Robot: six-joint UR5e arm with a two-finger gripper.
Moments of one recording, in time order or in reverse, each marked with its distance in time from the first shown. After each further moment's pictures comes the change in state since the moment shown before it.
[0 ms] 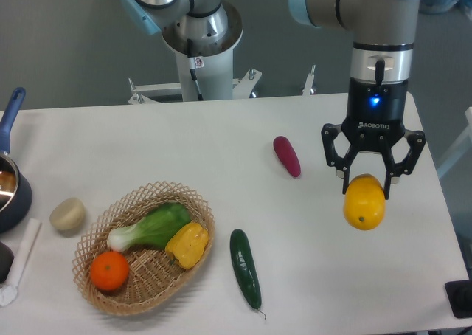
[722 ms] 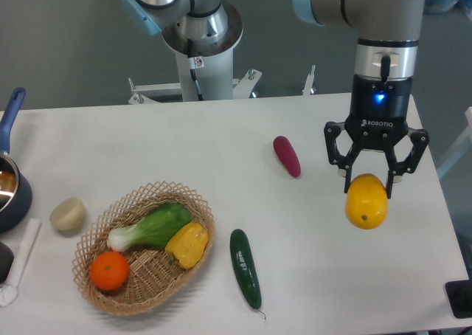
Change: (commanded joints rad) arm -0.009 -0.003 -0.005 0.000 -0.003 -0.006
